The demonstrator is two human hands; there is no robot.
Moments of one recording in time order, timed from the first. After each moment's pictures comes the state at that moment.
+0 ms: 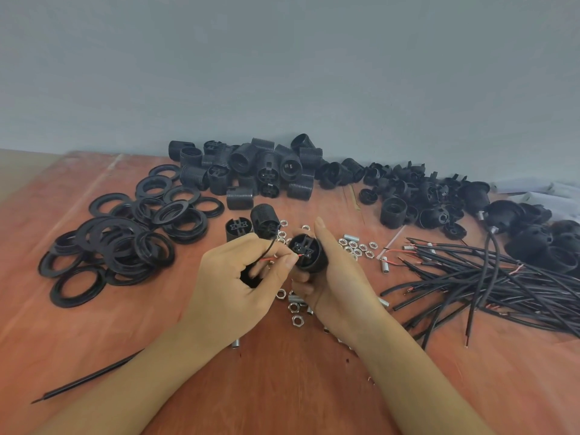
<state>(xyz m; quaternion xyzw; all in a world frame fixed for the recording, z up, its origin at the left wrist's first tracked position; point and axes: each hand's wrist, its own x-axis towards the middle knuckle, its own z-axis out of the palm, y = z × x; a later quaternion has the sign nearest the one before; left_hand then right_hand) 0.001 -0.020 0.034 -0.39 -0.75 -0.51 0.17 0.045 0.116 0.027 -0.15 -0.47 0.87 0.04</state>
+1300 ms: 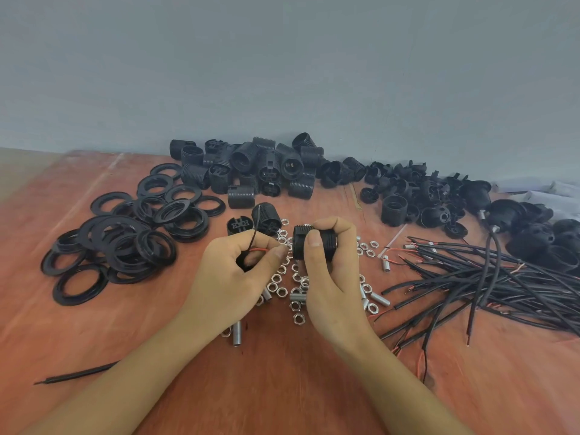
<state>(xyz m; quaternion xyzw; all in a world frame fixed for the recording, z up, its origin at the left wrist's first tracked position) -0.012 -0.019 0.023 -0.31 -0.74 -0.60 0.01 0.053 0.101 0.012 -0.04 -0.71 0.62 0.32</state>
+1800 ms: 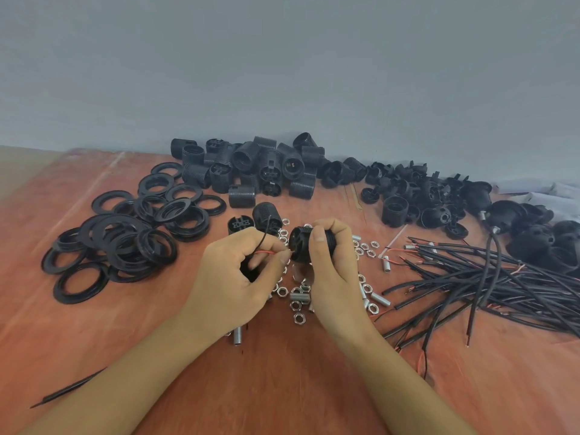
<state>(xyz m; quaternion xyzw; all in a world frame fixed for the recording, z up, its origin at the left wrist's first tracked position) -0.012 -0.022 0.024 -0.38 -0.75 -0.53 0.13 0.049 0.103 0.014 -0.08 -0.68 0.68 0.27</state>
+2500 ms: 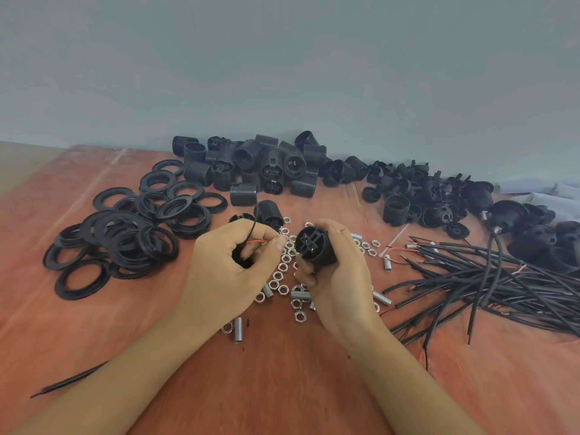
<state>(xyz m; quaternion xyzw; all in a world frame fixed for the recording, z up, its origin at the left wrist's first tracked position) -0.009 -0.022 0.032 -0.32 -0.75 -0.56 0.14 0.048 0.105 0.024 -0.14 -0.46 0.85 0.19</state>
